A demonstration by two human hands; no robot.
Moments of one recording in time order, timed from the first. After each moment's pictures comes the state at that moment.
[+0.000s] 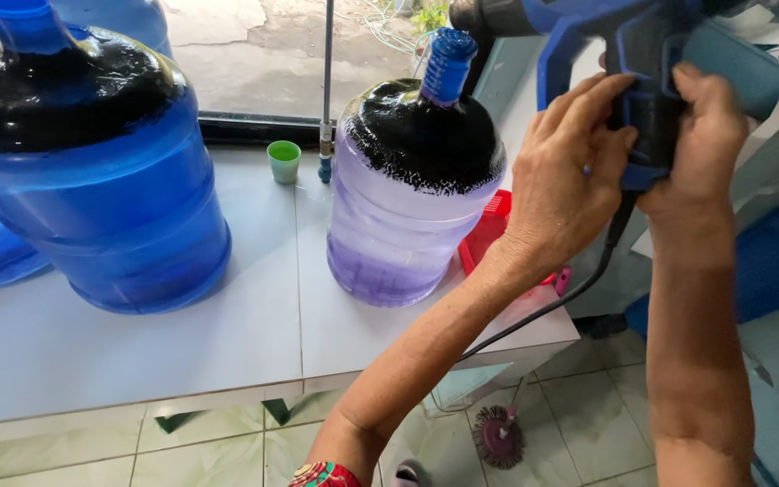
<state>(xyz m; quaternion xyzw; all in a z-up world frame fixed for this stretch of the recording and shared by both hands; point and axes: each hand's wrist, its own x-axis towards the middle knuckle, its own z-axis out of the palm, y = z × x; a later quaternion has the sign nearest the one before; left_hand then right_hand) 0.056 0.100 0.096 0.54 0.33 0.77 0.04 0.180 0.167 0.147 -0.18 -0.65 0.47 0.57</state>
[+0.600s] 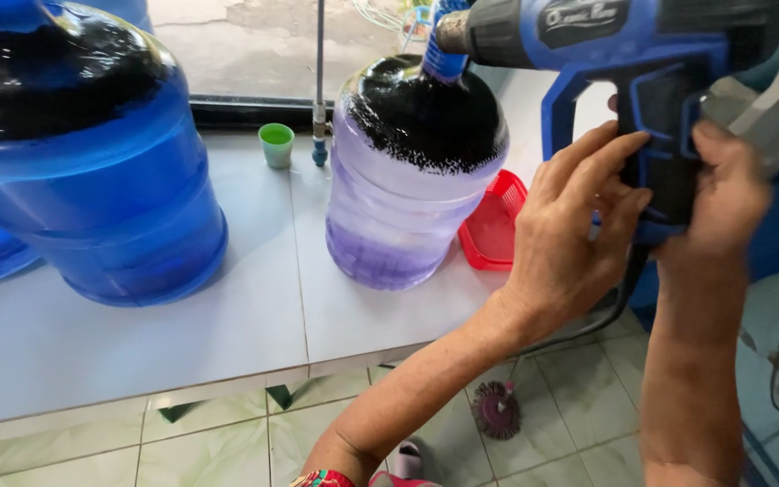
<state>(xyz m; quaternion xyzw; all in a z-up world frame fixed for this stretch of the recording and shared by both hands) 0.059 0.031 0.065 0.56 0.29 0.77 0.11 0.190 0.092 0.119 -0.24 -0.73 0.32 0.55</state>
